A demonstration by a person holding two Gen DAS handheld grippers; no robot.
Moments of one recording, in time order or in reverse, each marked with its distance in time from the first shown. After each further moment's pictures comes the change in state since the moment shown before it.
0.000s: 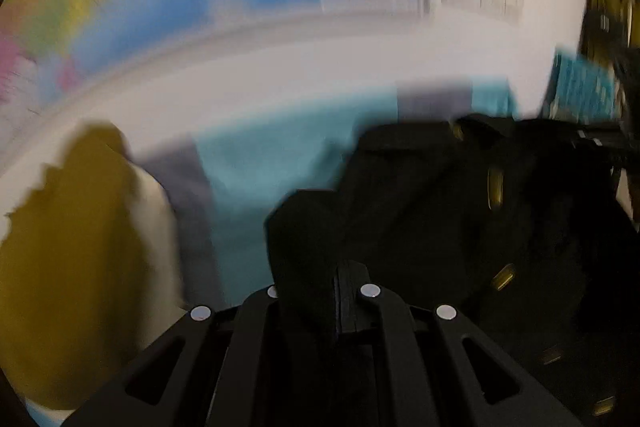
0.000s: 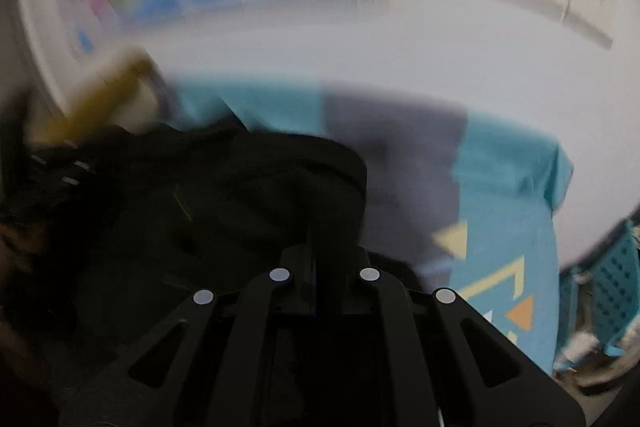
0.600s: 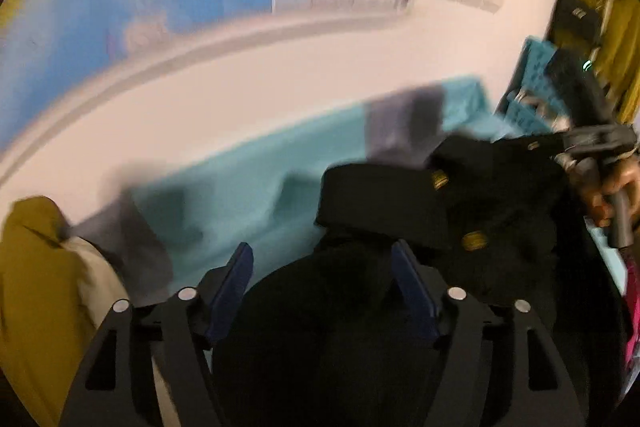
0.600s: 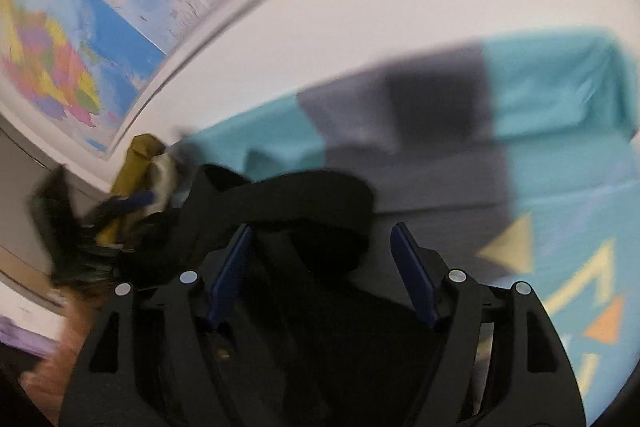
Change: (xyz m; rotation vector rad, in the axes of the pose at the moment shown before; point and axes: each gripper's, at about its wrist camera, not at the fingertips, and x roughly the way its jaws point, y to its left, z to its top) left arm 0.038 0.012 0.077 0.067 0.101 -0.168; right arm 0.047 -0.063 0.043 0.416 0.101 0.385
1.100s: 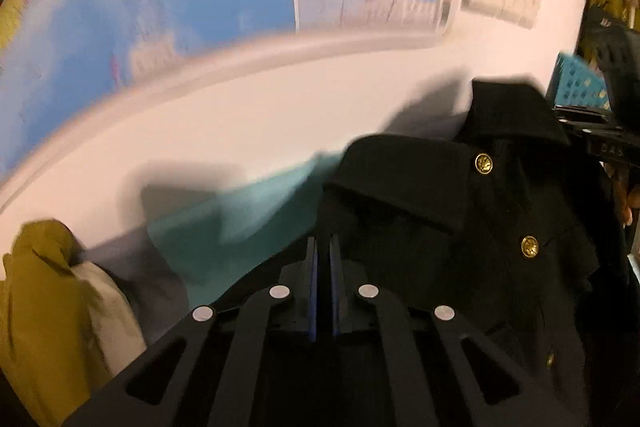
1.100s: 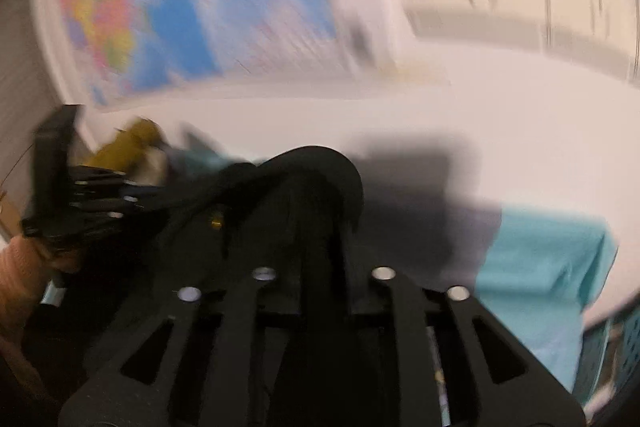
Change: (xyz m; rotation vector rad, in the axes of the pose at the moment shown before) left arm 0.016 -0.002 0.016 -0.019 -0.065 0.112; right arm 0.011 0.054 0.029 -0.401 -0.171 -0.209
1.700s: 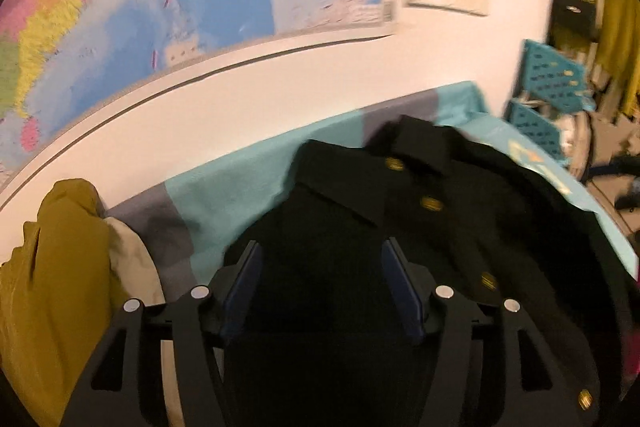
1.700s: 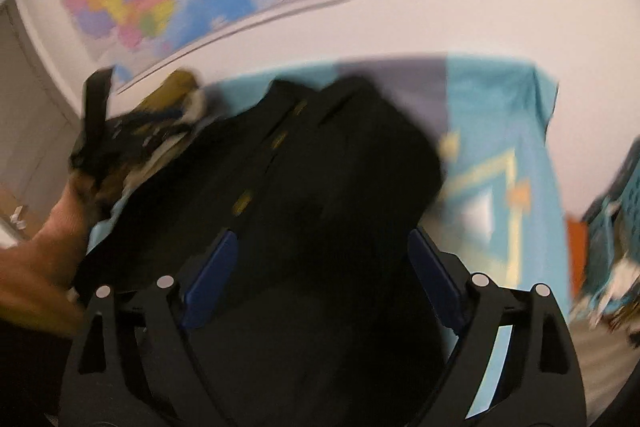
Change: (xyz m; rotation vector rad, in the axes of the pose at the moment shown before) left arm -0.090 -0.012 -0.066 0.049 -0.080 -0.070; right arm -0.158 0.038 -0.139 0.137 0.073 0.101
